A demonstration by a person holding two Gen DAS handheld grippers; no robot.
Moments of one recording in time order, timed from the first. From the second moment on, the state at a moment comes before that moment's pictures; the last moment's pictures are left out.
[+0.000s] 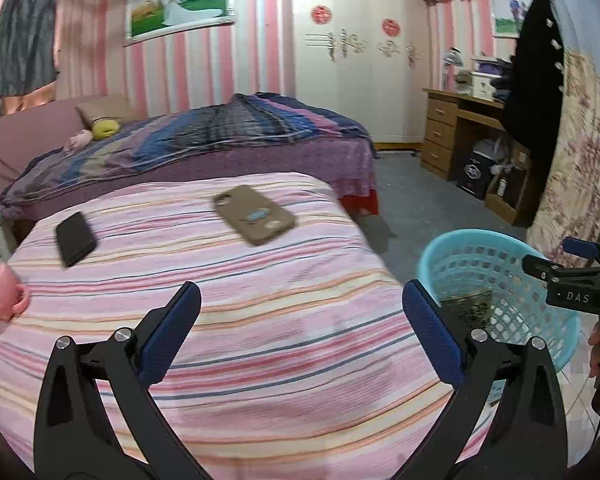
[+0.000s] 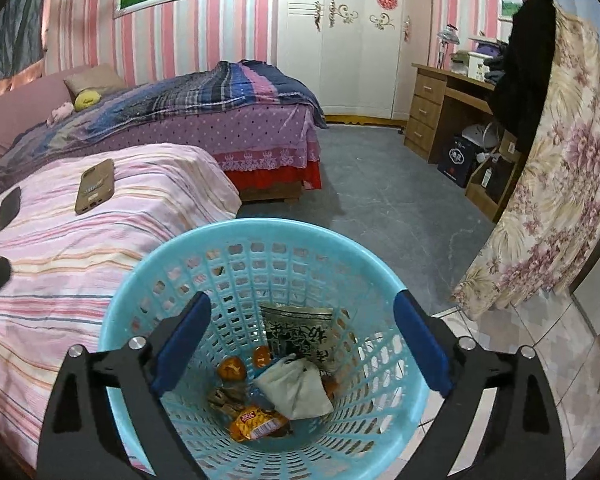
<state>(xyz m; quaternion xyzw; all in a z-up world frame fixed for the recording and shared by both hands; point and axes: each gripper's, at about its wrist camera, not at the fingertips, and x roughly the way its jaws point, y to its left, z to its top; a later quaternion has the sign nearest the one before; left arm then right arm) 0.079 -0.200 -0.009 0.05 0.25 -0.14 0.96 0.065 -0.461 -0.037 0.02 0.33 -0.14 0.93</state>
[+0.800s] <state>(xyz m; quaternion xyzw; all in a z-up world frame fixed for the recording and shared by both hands) 0.017 -0.038 -0.025 0.00 0.26 -0.04 0.96 0.025 -0.326 -0.006 0.00 0.26 -0.08 0.96</state>
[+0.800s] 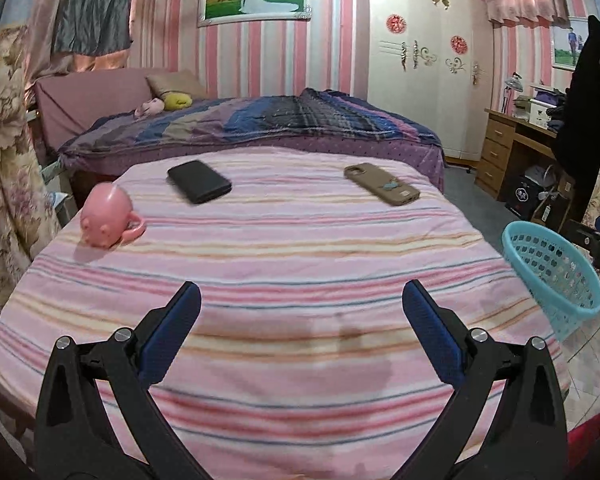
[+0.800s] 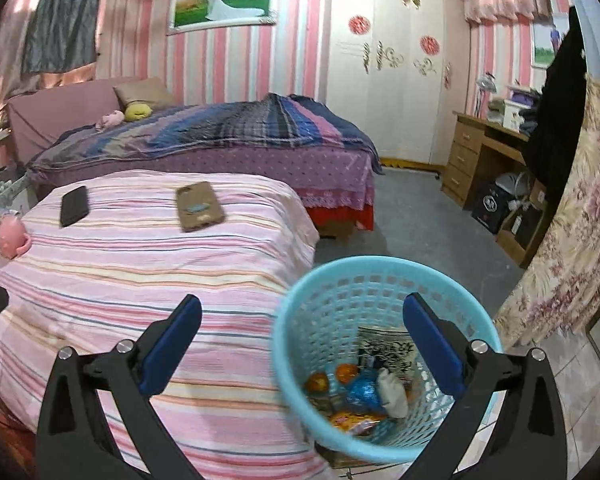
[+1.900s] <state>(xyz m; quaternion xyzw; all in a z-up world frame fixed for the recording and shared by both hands) 0.024 -0.019 -0.030 0.00 0.24 -0.03 0.97 0.016 -0.248 -0.013 -0.03 0.25 -0.06 0.97</state>
